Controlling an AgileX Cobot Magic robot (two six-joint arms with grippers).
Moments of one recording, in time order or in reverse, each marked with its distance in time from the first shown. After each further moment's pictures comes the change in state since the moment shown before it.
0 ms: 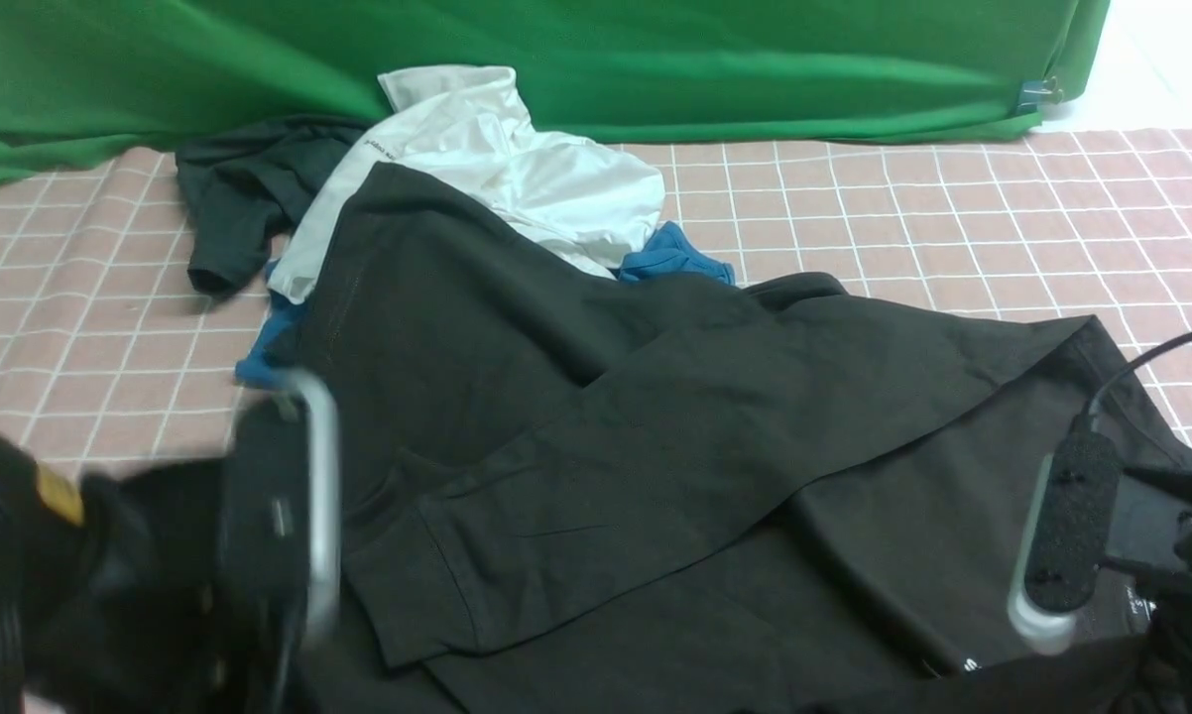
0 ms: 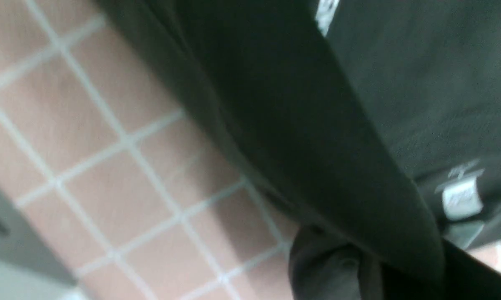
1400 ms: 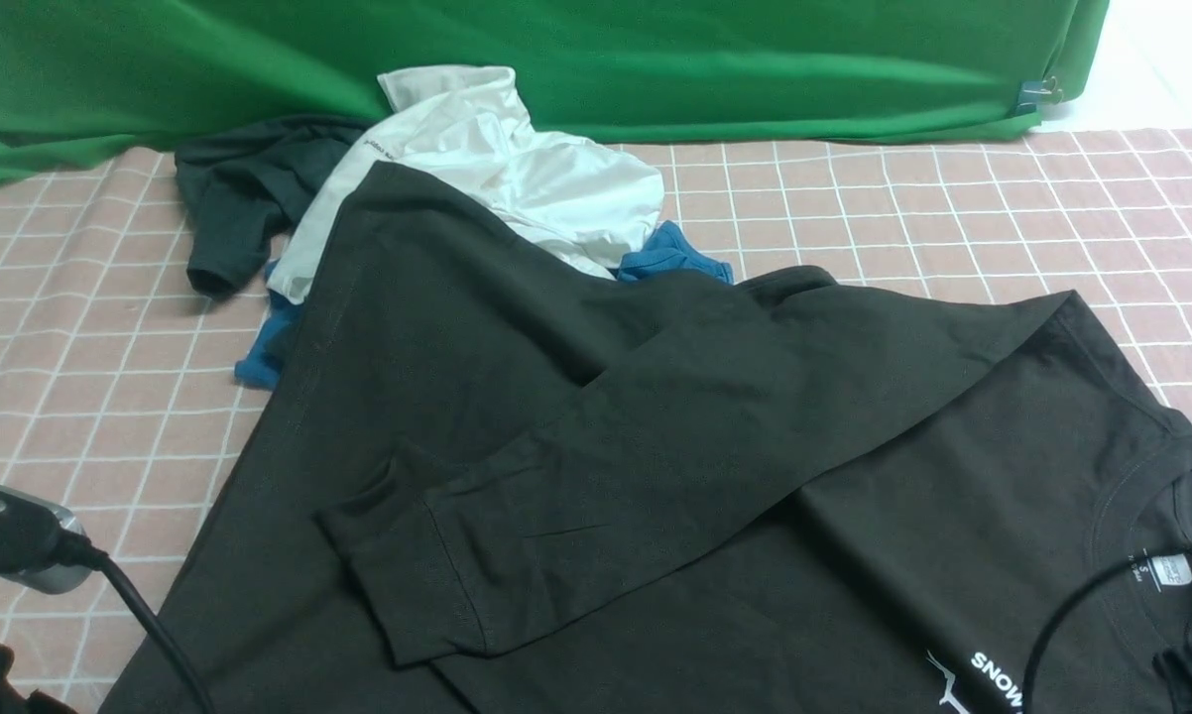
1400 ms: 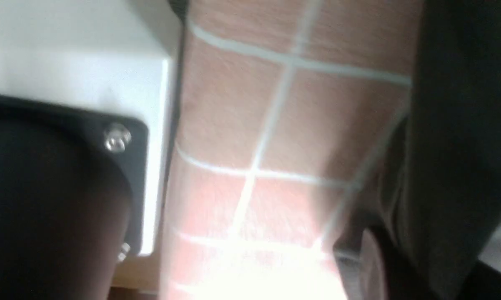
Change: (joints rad) right arm 0.309 0.026 0.236 -0.170 0.090 -0.215; left arm 0.240 -0.333 0.190 0.195 -0.067 -0.870
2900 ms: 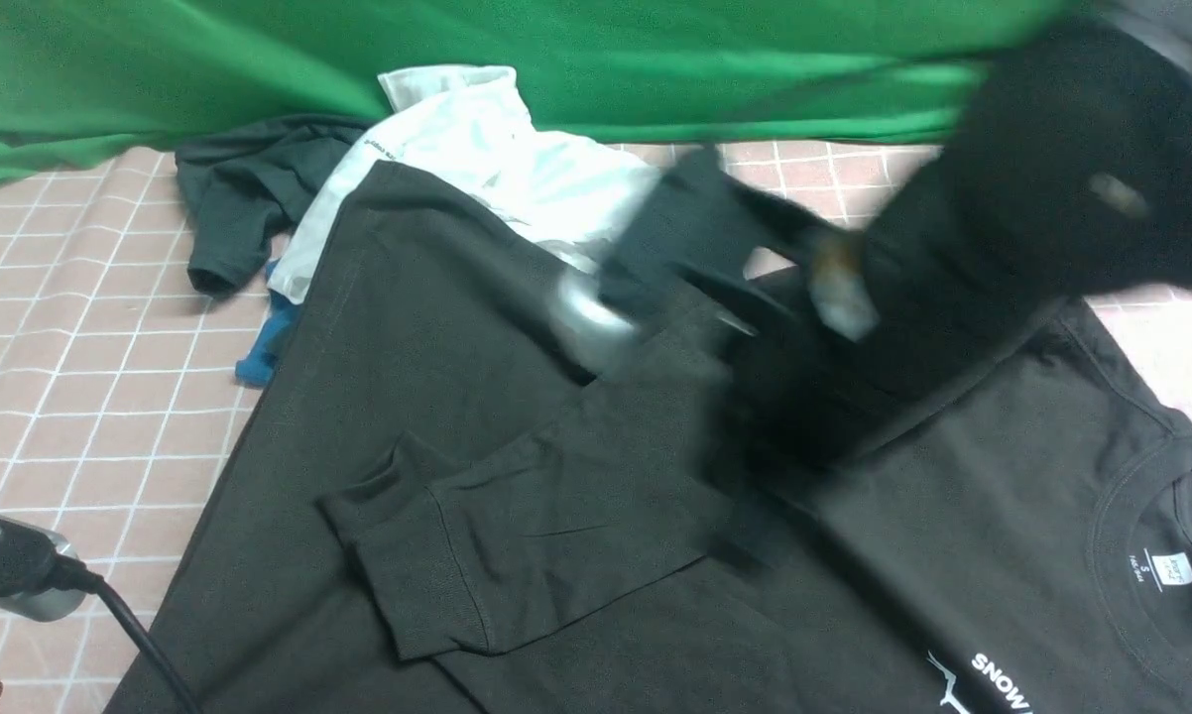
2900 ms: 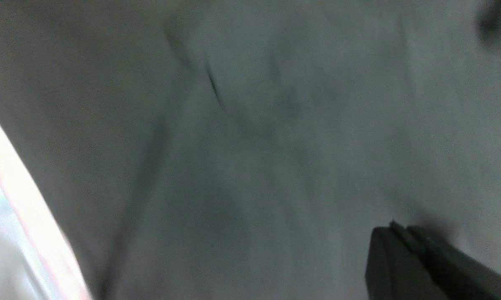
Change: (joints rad) right arm 0.000 0.209 -0.739 0.341 -0.055 0.502; left arm 0.000 0.000 0.000 0.015 0.072 -0.037
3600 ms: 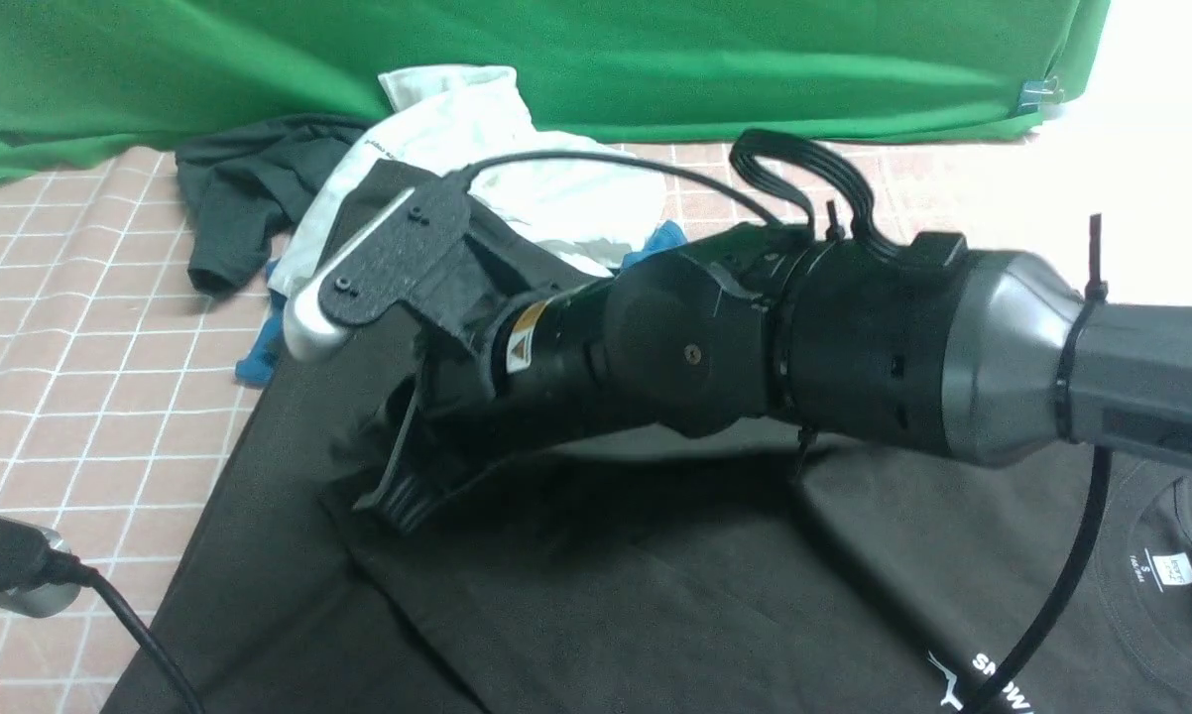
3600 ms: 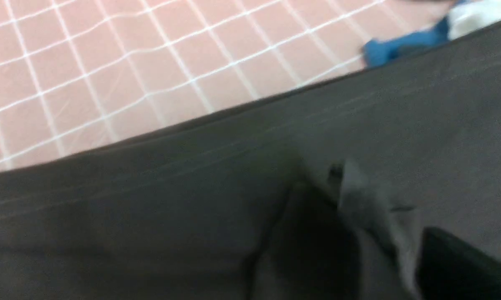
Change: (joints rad) right arm 0.093 0.424 -0.190 0.374 -0.701 -0.233; left arm 0.000 0.000 0.000 0.003 0.000 -0.044
